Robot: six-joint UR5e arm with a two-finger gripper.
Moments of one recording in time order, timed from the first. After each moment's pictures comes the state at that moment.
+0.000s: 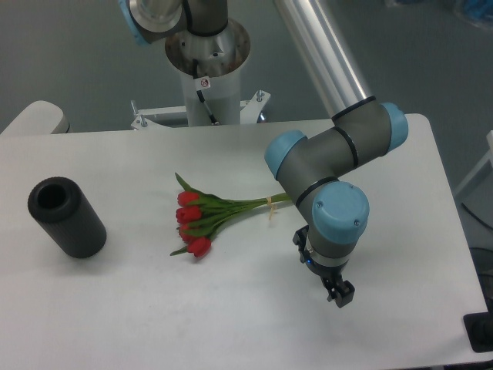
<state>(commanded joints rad) 2.50 -2.21 -1.33 -1.13 1.59 1.55</state>
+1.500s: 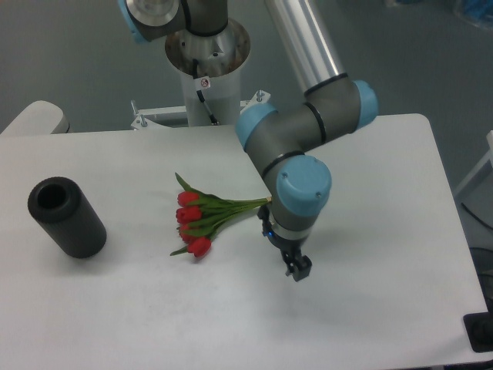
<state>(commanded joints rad) 2.44 -2.00 -1.65 -1.13 1.52 1.60</state>
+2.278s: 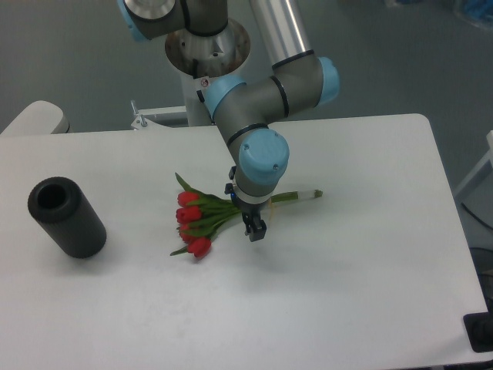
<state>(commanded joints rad) 2.41 -1.93 -1.86 -1.10 1.52 1.70</state>
